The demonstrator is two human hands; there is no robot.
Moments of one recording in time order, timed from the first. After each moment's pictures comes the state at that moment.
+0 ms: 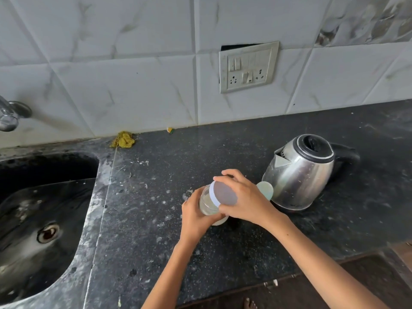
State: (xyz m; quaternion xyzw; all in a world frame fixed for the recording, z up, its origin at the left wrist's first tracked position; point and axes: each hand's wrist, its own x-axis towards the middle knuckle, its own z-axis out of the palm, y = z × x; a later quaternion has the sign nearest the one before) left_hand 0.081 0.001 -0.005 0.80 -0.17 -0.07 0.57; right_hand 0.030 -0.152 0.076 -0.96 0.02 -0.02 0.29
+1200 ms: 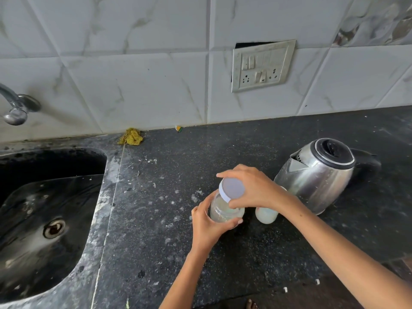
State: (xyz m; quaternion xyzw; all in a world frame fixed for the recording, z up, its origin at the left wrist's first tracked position) left_hand 0.076 -0.002 -0.025 0.78 -0.15 -0.06 0.61; right_hand 0.064 -0.147 0.116 -0.97 0.03 0.10 0.21
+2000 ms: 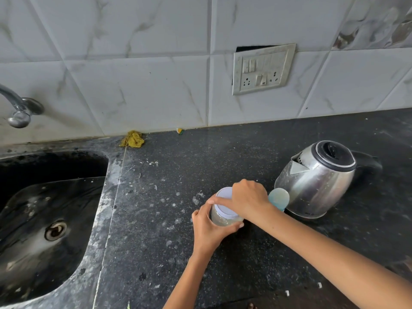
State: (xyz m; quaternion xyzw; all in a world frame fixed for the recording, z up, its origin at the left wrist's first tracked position) left_hand 0.069 0.000 -0.019 0.81 -0.13 -0.06 0.57; right_hand 0.073 -0.111 0.096 -0.97 0.18 0.13 0.05
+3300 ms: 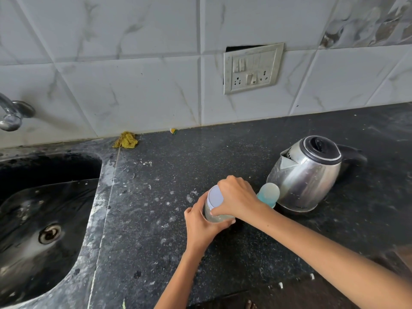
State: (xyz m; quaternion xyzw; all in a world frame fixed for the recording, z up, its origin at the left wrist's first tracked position) left_hand 0.070 0.002 -0.019 0.81 -0.15 -0.05 0.56; right_hand 0.065 -0.111 0.094 -0.99 0.08 0.07 0.04
